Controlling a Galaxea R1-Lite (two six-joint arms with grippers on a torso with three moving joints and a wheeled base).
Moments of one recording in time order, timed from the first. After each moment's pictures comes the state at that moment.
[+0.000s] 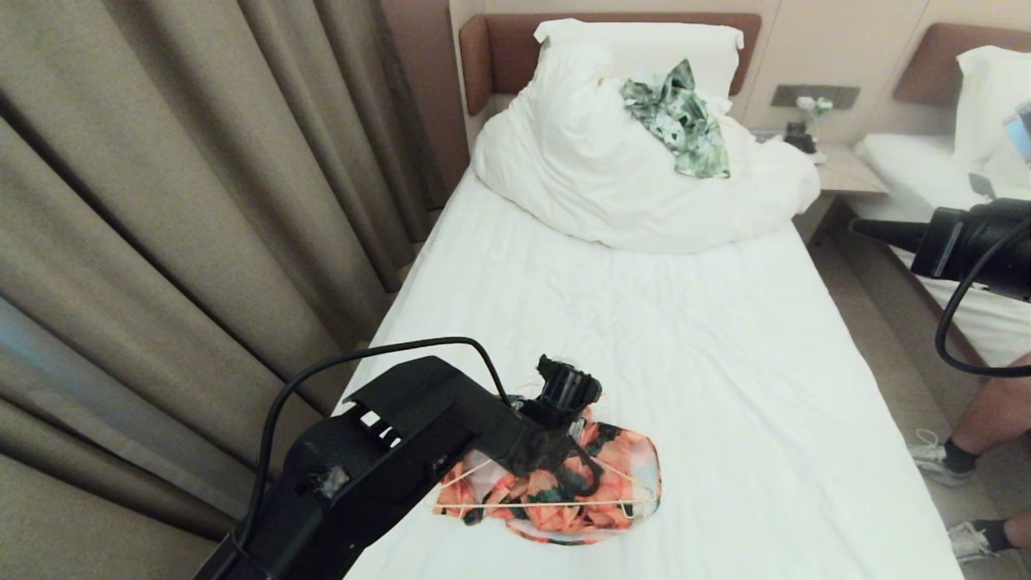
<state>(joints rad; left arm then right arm) -0.70 2.65 -1.66 -0.27 0.53 -0.10 -0.02 1.48 -0.99 -0.42 0.42 0.18</state>
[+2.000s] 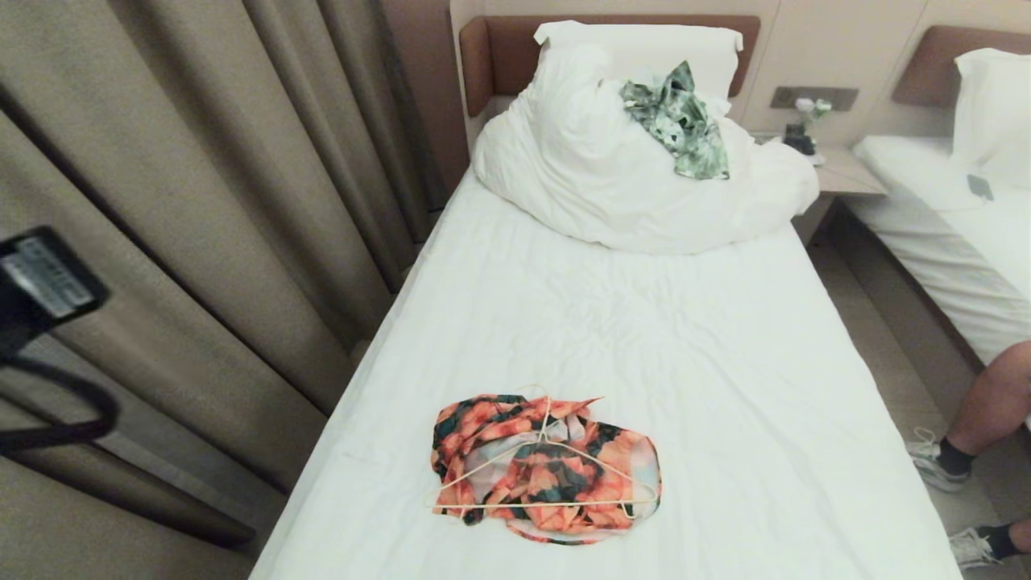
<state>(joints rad) -0.29 1.02 -0.71 -0.38 0.74 -0.15 0.01 0.79 -0.64 -0.14 0.40 0.19</state>
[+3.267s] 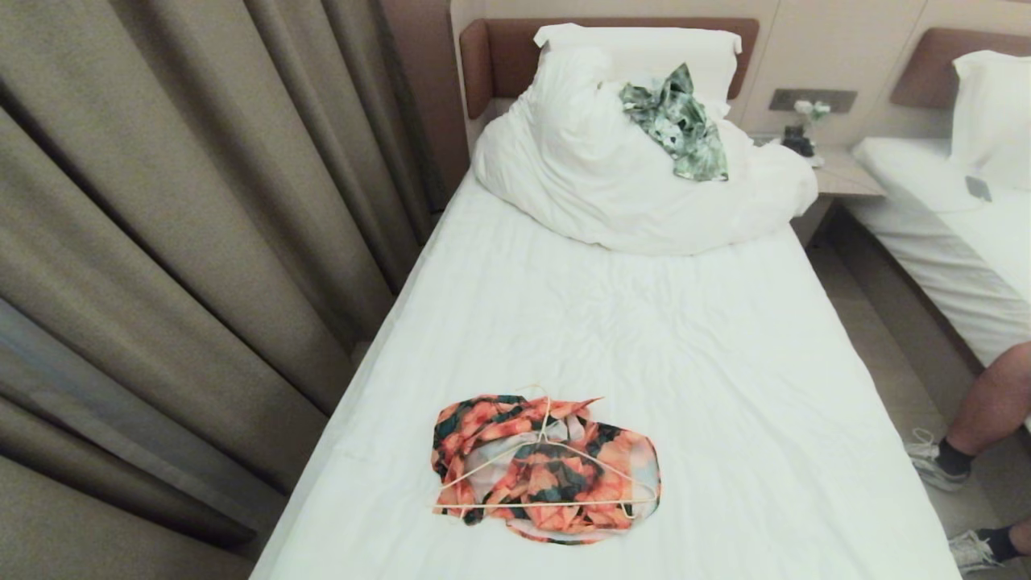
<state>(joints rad) -0.01 0.00 -0.25 0.00 0.19 0.06 0.02 0.18 -0.40 0.11 0.31 0.19</state>
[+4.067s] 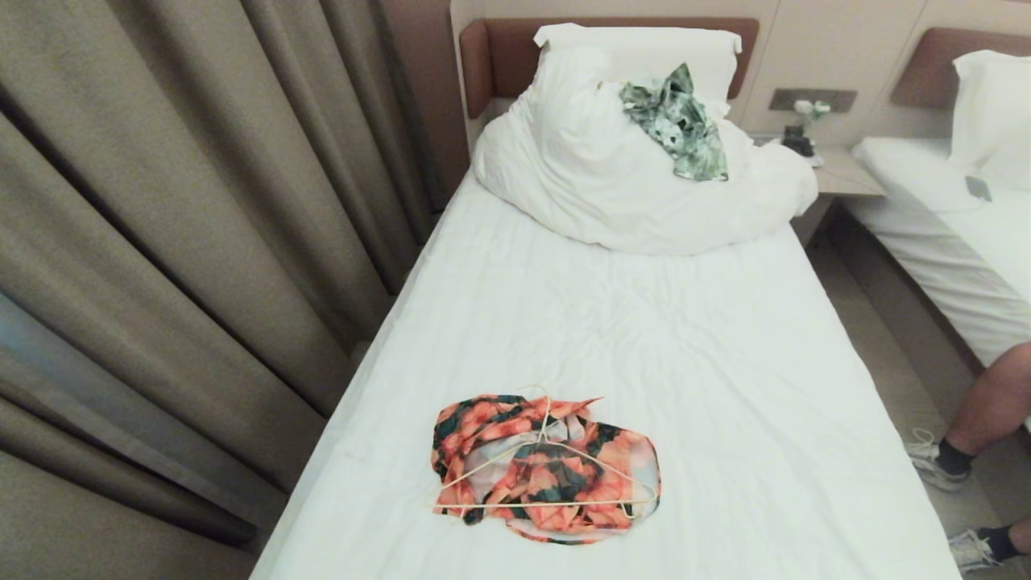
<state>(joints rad) -0.01 0.00 0.00 -0.11 -0.03 0.10 0.00 0.01 -0.01 0.01 0.01 -0.02</state>
